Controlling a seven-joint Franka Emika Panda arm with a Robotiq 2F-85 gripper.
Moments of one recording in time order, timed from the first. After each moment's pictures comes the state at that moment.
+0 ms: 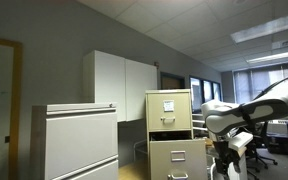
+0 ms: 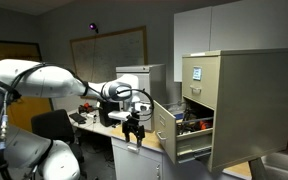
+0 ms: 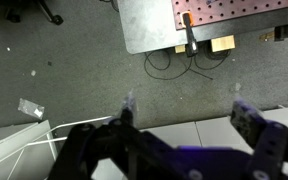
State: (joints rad) arm -0.25 -0.68 -0.15 -2.56 -0.30 1.74 -0.07
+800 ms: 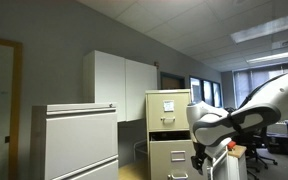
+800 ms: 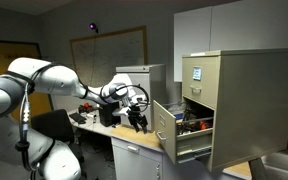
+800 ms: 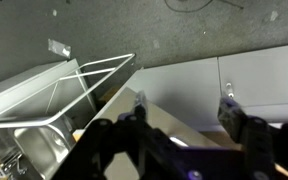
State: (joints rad) arm -0.21 -0.60 0.00 -2.57 -0.37 2.09 0.20
